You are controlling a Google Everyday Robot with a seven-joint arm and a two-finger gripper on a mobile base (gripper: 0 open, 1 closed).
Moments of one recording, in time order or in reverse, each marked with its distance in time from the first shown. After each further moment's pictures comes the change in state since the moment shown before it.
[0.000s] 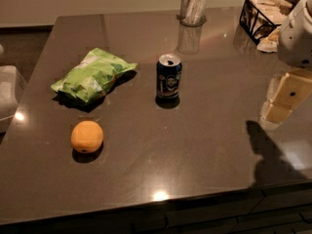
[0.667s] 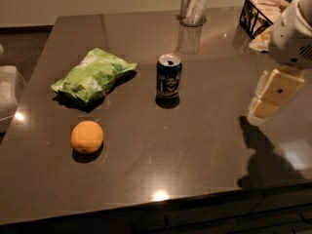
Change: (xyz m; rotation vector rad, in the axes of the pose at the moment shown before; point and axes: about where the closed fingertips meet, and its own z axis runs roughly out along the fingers) arm -0.014 -0.008 0.009 0.002 -0.064 0.021
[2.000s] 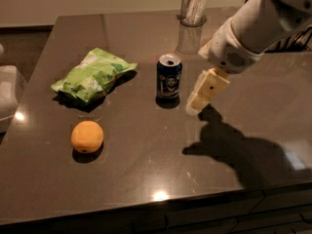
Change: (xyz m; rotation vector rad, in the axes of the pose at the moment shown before) arm -0.090 -0.020 0.077 -0.077 -0.232 0.048
